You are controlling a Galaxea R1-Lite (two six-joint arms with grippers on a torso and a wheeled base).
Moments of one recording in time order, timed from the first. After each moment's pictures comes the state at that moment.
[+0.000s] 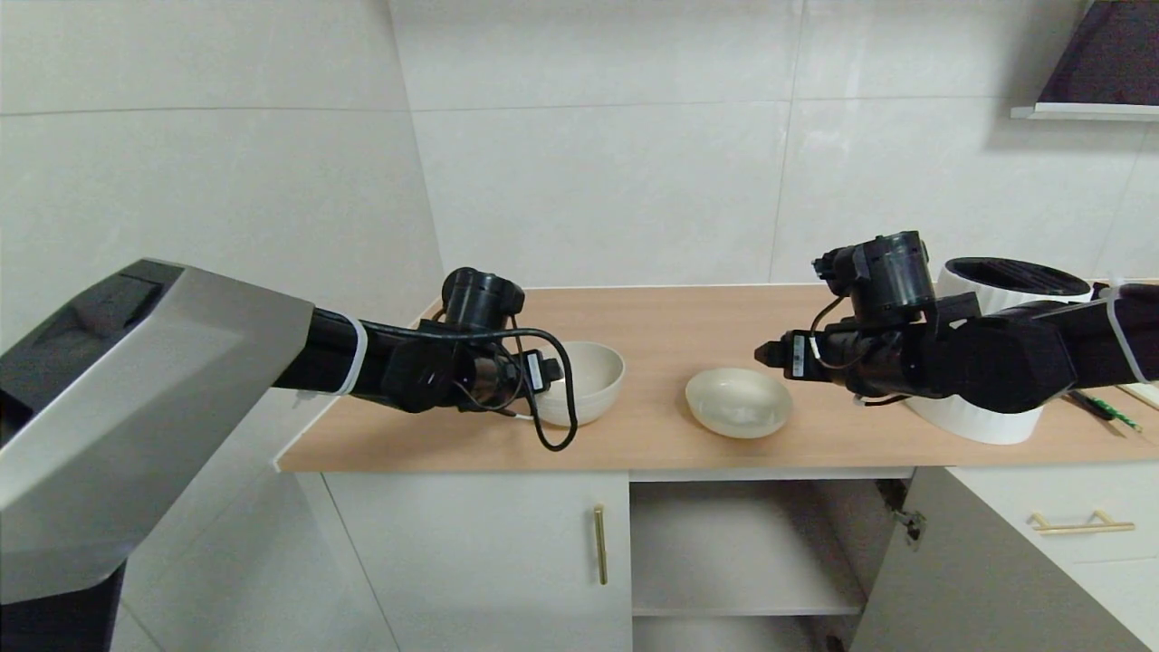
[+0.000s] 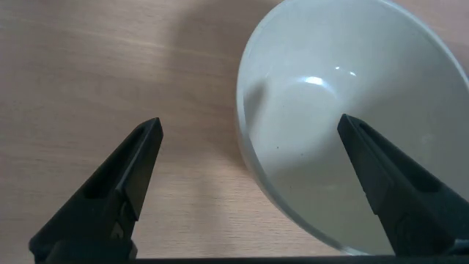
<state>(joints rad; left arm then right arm) -0.38 2.22 -1.48 -0.07 0.18 -0.48 0.40 1.95 -1.26 -0.15 -0.27 0.28</state>
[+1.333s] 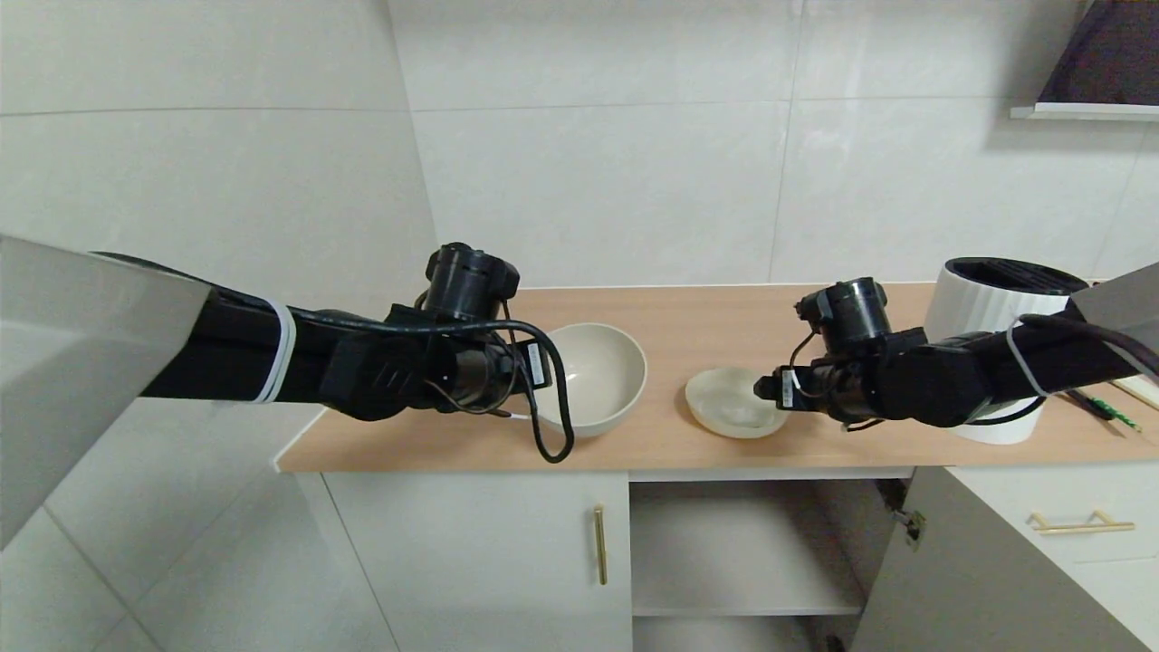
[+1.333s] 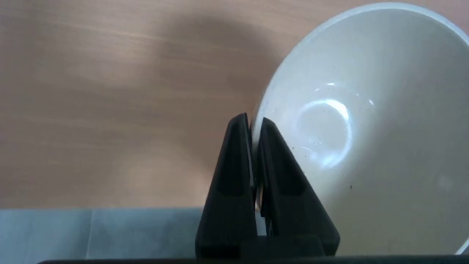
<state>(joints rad) -0.45 2.04 -1.34 -0.07 0.20 -0.48 0.36 2.11 -1.30 -0.15 -0.29 0.28</state>
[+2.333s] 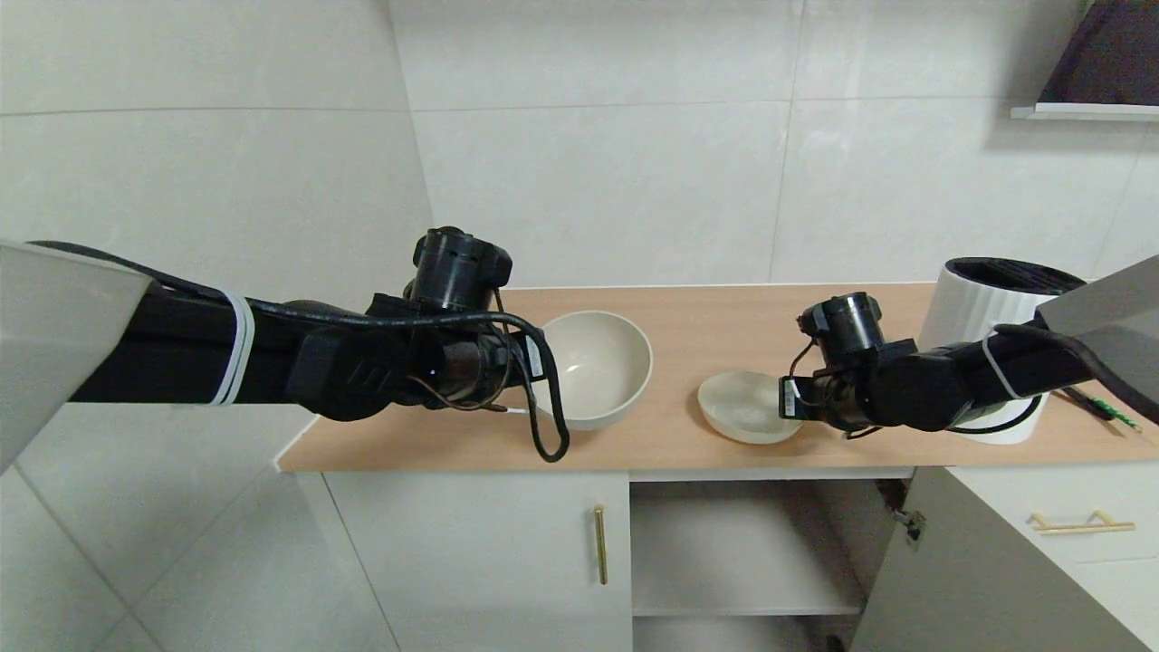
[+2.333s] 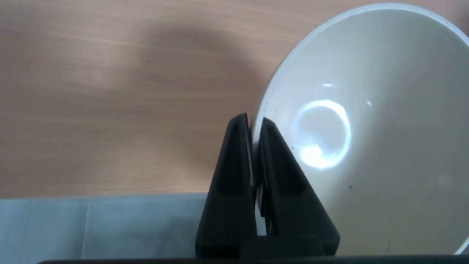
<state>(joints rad) -0.47 1.99 -1.32 -0.07 0.20 -0.48 0.33 2.16 -1.31 -0.15 -0.29 0.28</state>
